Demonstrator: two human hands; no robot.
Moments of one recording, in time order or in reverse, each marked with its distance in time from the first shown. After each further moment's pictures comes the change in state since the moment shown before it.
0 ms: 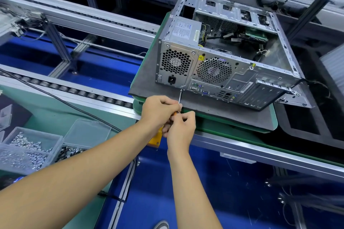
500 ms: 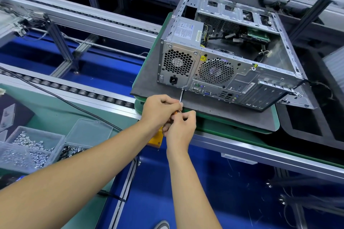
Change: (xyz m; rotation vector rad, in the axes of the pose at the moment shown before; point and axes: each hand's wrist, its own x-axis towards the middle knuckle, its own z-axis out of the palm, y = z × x) left_hand 0.003 -0.004 -0.004 -0.040 -0.014 0.028; right_hand -0.001 0.001 0.006 0.028 0.015 -0.012
